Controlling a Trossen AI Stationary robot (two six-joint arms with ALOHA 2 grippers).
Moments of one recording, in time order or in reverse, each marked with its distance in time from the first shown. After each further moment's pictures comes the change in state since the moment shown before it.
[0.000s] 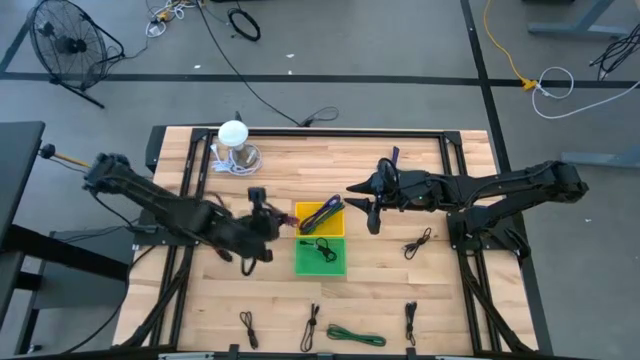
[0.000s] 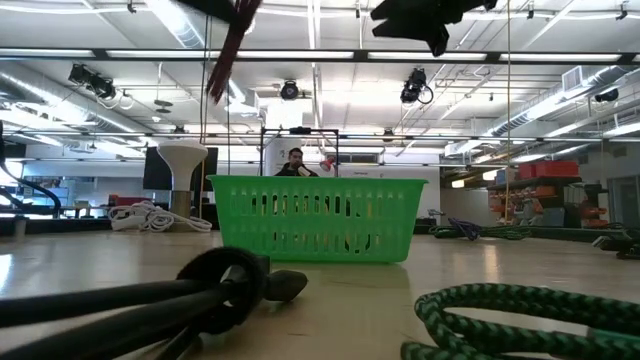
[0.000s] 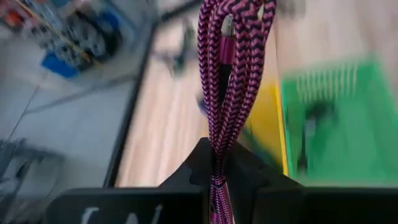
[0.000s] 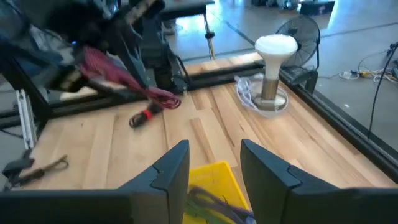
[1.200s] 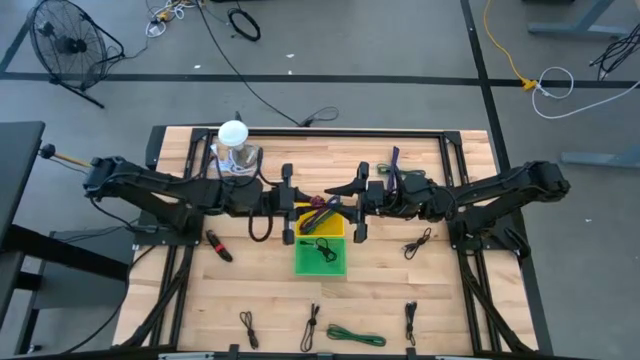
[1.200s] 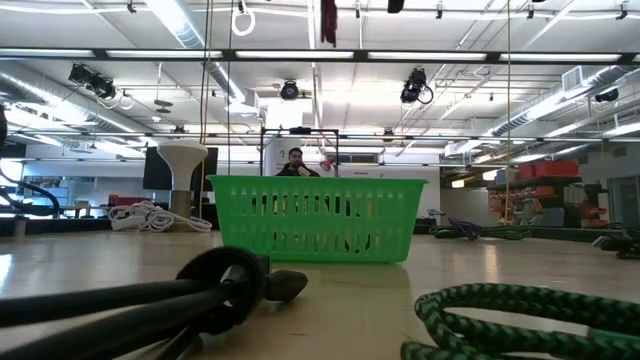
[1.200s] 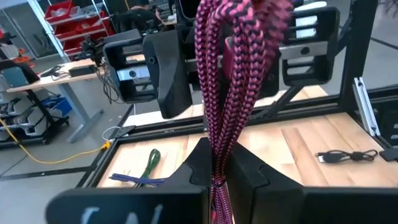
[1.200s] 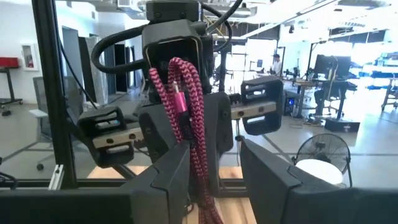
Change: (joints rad) left arm 0.280 0.043 -0.024 0.679 0.502 0.160; right arm 0.054 0.184 0.001 0.623 -0.076 -0.245
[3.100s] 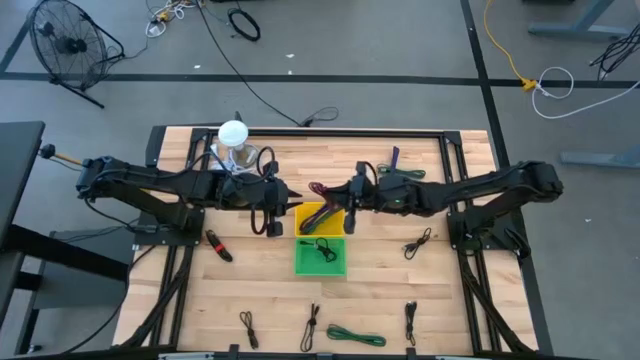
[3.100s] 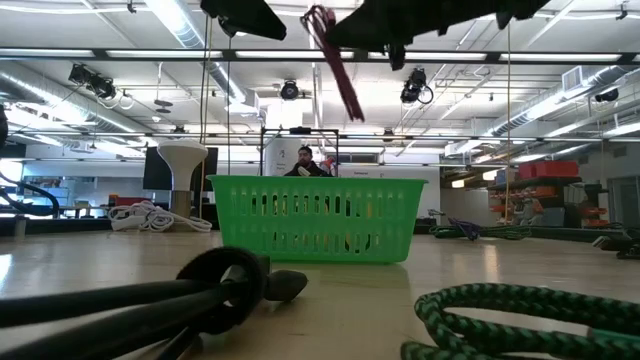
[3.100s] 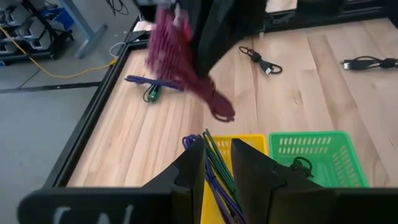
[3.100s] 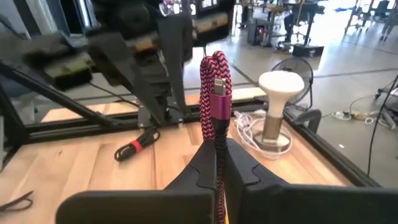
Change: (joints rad) left arm 0.048 -0.087 0.000 -0.466 -0.042 -0.106; right arm -0.081 0.060 -0.001 -0.249 0.079 0.129
